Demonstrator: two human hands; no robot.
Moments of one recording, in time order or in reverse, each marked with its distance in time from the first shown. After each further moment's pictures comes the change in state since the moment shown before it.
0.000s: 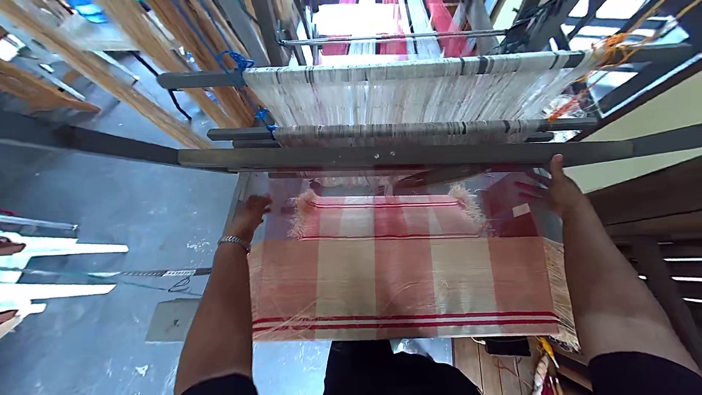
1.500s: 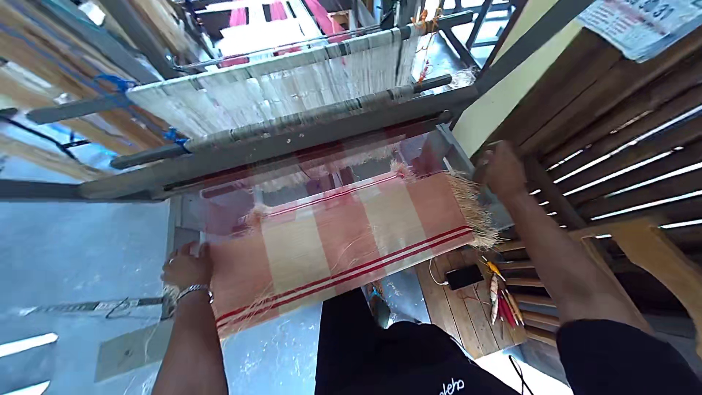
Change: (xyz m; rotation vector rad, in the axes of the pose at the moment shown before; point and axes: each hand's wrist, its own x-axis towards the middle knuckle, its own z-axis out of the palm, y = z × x) left_hand -0.117 -0.037 0.023 0.609 0.360 0.134; right_hand -0.150 0.073 -0.113 -1.025 0.483 -0.392
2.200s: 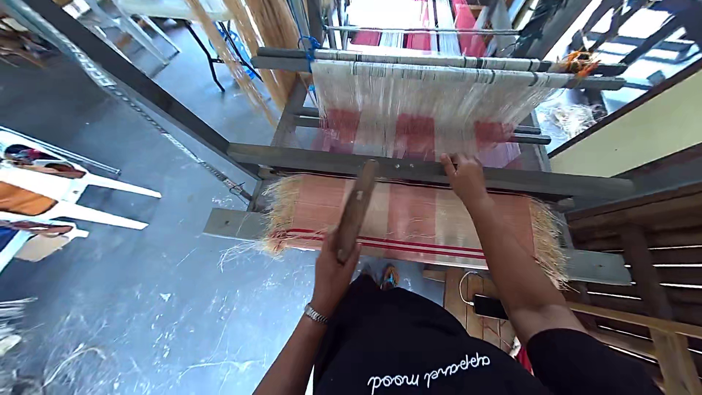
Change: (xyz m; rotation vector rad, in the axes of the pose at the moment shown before) left_hand -0.255 0.033 0.010 -0.685 0.050 0.338; right_hand -0.080 -0.273 0.057 0.311 -0.148 -0.645
